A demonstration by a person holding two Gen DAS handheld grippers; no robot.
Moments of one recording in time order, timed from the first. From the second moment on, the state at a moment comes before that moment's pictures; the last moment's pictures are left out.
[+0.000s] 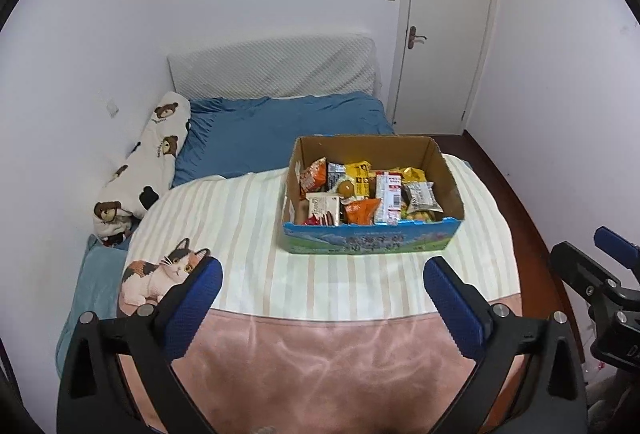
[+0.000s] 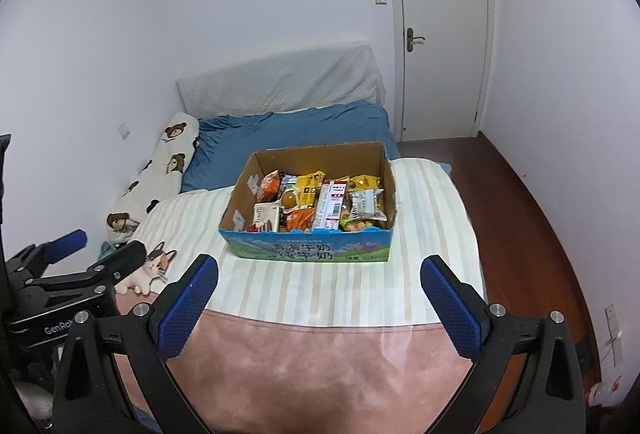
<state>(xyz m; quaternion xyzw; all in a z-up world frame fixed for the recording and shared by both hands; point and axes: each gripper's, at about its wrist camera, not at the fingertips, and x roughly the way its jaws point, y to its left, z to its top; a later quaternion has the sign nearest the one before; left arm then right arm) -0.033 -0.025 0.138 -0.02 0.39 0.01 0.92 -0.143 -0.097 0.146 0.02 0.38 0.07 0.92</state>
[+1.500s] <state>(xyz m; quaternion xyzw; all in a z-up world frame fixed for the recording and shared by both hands) 0.131 -0.044 0.042 0.00 0.51 0.01 0.86 0.038 -0.112 0.035 0.02 0.48 -0.01 0.88</state>
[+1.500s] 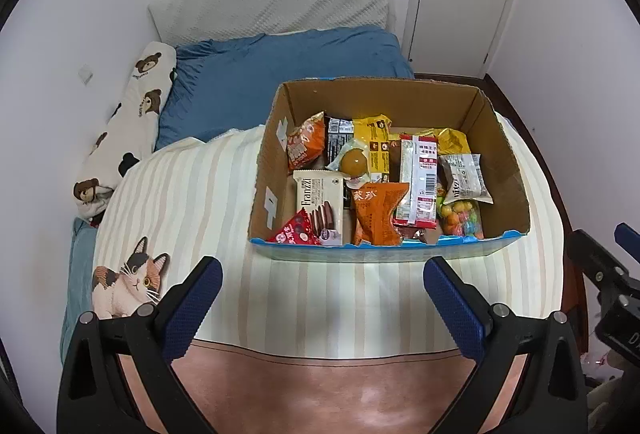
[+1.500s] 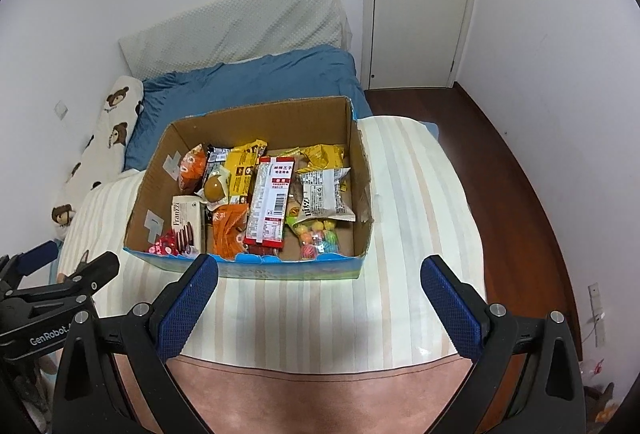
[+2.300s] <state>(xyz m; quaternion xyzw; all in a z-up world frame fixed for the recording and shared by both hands) 0.134 -0.042 0.046 -0.01 0.51 0.01 0.86 0.038 -0.111 0.032 0.02 0.49 -0.01 0.87</state>
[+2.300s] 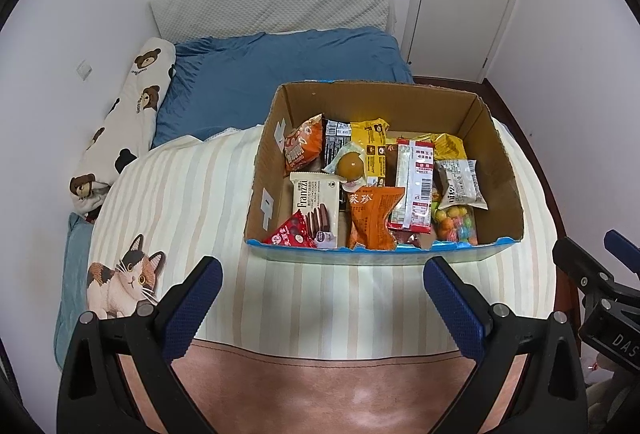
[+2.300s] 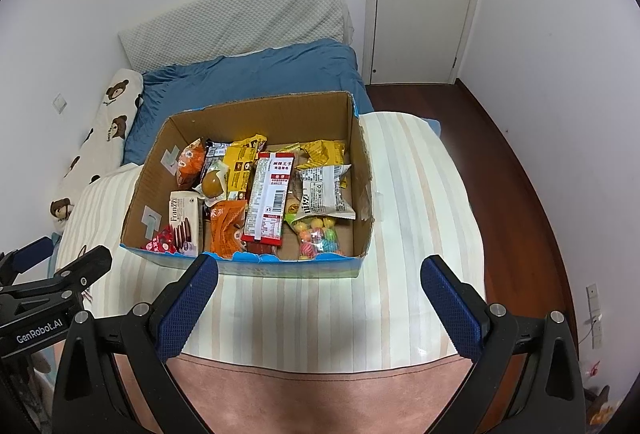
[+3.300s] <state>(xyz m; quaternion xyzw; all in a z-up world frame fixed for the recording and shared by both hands) 0.123 -0.046 0.062 -0.01 0.49 0.02 0.87 0.028 -0.109 0.053 0.03 0.48 0.00 0.88</state>
